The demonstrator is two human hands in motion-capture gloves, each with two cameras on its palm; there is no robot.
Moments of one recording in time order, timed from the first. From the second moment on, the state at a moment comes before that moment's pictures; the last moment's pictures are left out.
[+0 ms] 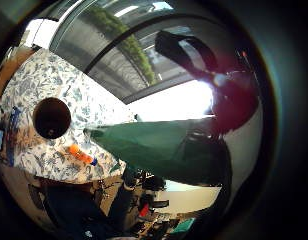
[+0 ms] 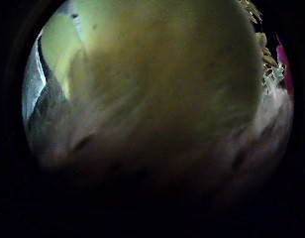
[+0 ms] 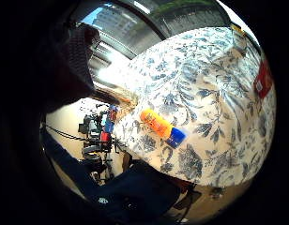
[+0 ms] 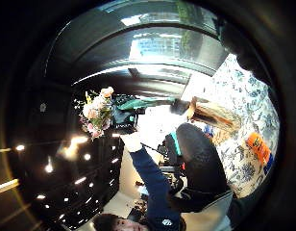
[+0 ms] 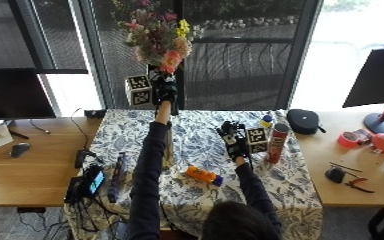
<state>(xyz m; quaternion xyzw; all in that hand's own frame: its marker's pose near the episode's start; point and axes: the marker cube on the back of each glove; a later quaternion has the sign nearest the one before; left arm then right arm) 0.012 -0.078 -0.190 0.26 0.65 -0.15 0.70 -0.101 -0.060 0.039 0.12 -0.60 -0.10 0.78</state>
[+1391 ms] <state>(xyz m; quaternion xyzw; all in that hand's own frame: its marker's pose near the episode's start) -0.127 -0.019 0.084 -0.04 0.48 -0.09 0.87 -0.014 -0.074 0.113 0.08 -0.56 -0.07 0.82</state>
